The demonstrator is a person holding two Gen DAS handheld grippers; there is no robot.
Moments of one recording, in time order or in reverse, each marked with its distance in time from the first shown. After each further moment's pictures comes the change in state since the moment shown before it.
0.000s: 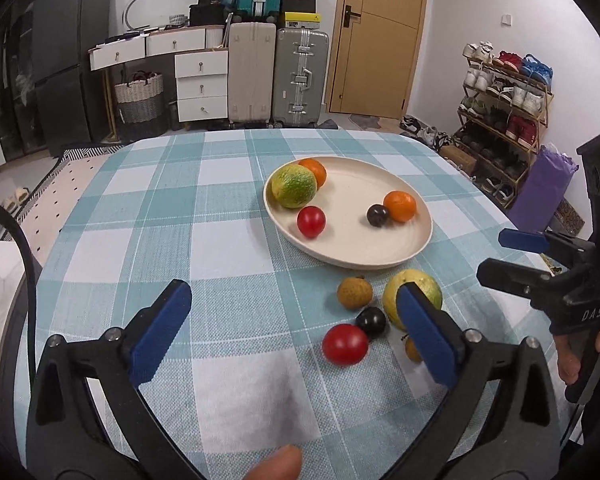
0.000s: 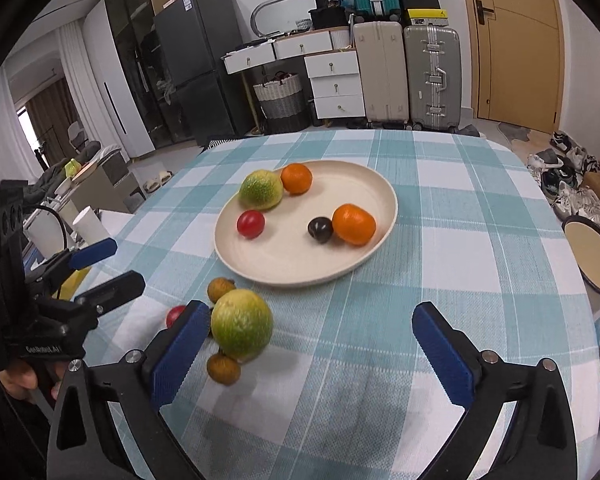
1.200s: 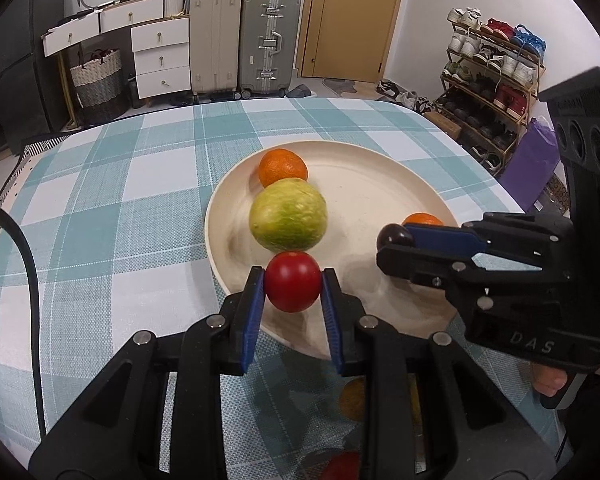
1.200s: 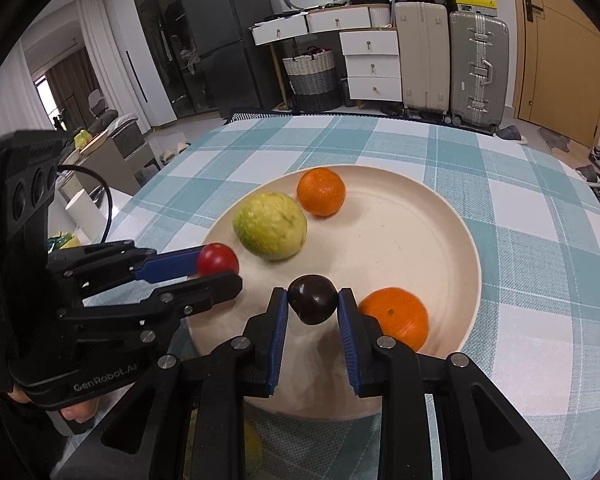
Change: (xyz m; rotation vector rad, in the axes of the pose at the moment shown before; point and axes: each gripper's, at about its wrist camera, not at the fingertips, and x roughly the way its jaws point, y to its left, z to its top) left arm 0.130 -0.010 0.053 0.058 0.146 -0.104; right arm 0.105 0.002 0.065 -0.083 0.074 0.081
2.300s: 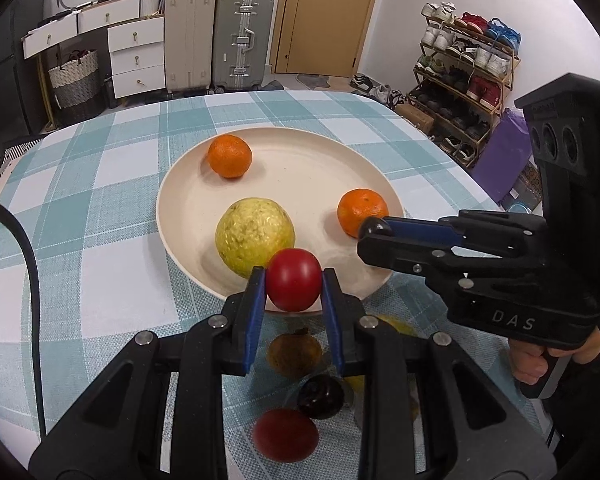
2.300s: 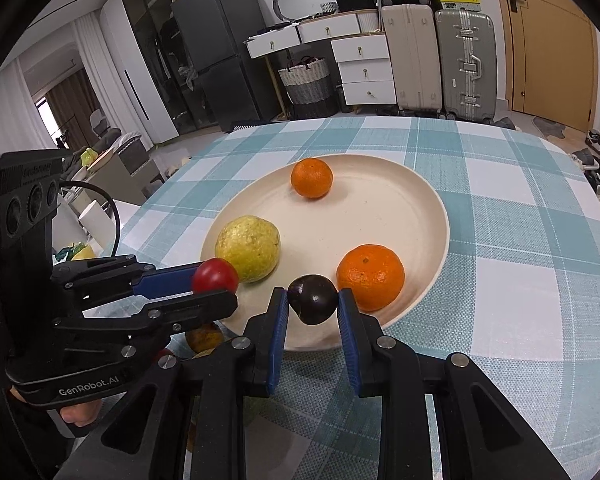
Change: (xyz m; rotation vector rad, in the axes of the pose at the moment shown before) left arm -0.021 -0.033 -0.018 0.032 0.016 -0.086; right arm -0.030 -0.010 -0.032 0.059 -0.031 0.037
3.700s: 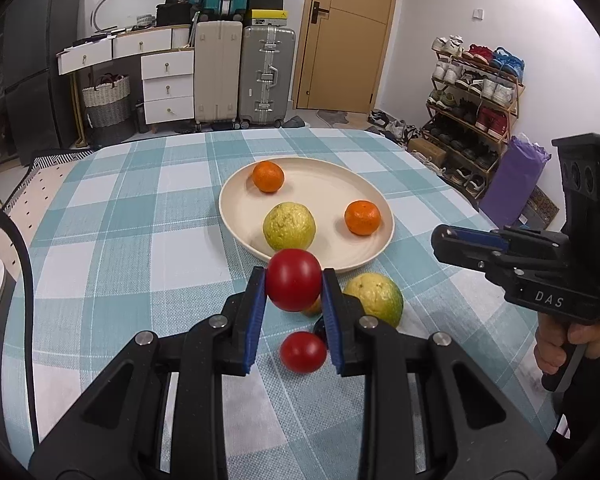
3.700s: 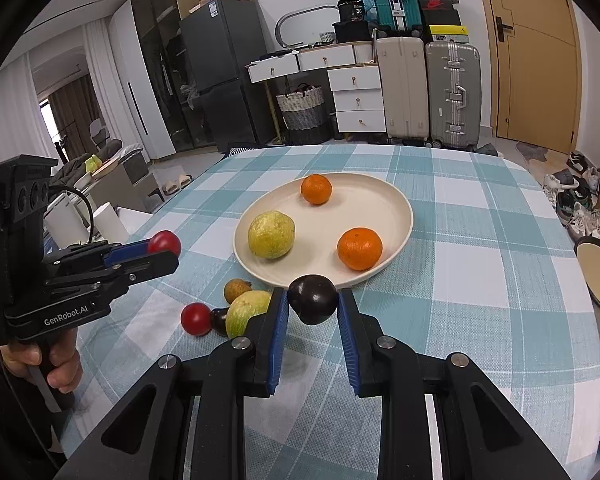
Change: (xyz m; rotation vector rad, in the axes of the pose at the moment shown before) left arm -0.097 -0.004 -0.042 -0.025 -0.144 0.078; right arm -0.081 0.025 -0.040 -0.033 -0.110 -0.046
